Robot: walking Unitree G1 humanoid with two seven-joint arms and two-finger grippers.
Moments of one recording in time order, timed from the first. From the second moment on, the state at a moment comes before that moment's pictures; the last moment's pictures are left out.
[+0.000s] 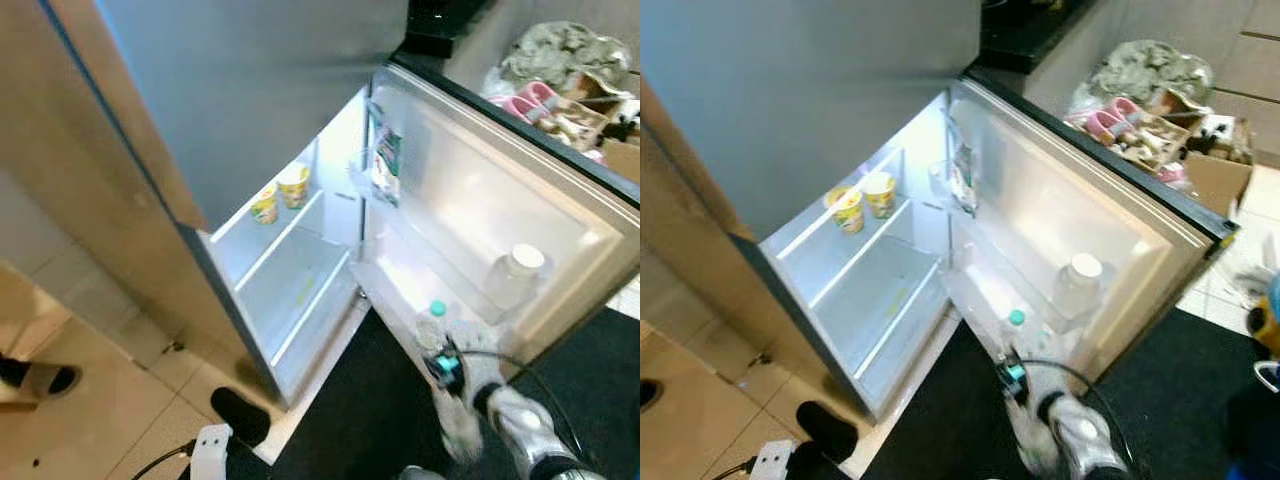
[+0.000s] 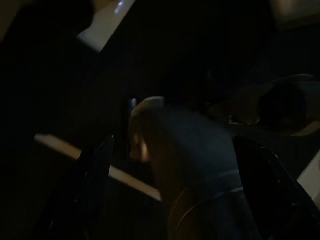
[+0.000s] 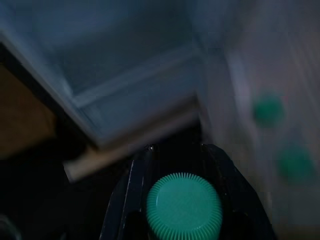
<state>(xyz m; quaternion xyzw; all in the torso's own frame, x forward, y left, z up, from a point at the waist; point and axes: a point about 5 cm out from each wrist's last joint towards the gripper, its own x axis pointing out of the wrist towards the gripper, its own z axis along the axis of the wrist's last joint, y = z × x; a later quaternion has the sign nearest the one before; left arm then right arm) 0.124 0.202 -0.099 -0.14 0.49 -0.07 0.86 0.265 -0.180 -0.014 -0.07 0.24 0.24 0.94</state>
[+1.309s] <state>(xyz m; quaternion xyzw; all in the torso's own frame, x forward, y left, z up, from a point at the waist) 0.122 0.206 -0.100 -0.10 0.50 -0.05 0.86 0.300 -0.233 0.026 -0.06 0.18 0.07 0.98</state>
